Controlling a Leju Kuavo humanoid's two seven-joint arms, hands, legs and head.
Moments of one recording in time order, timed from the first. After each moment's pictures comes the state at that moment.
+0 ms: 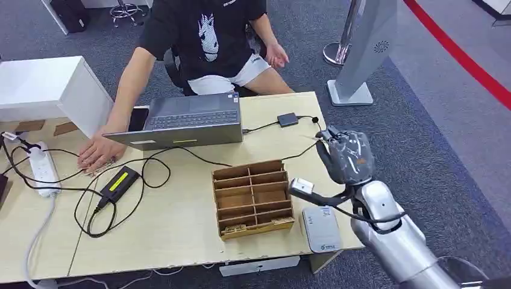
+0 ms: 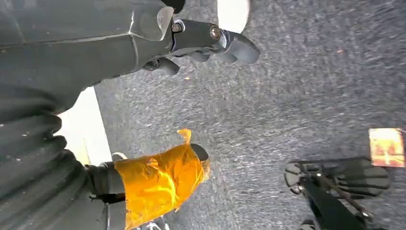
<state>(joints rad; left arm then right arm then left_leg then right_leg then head) -0.07 0.08 1.00 -0.21 -1.14 -0.04 0.01 -0.30 -0.26 0.45 -1.45 1.13 -0.44 -0.04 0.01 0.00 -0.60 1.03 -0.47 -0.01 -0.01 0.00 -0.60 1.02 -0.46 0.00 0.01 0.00</state>
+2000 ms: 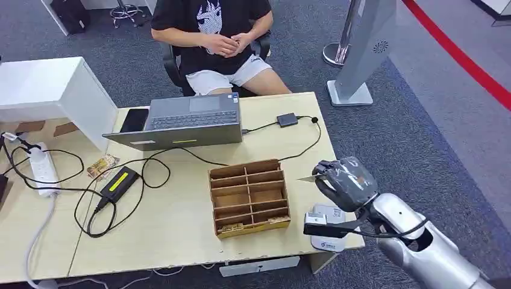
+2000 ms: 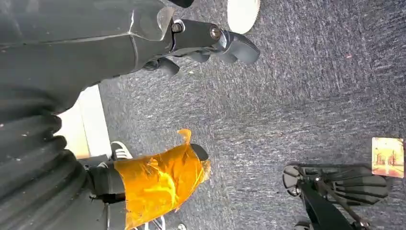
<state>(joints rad) -0.07 0.08 1.09 -0.21 -1.17 -0.04 0.02 -0.31 -0.51 0.61 -1.63 0.86 -0.05 -0.11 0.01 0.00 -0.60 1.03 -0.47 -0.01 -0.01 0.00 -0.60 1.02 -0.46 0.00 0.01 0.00</state>
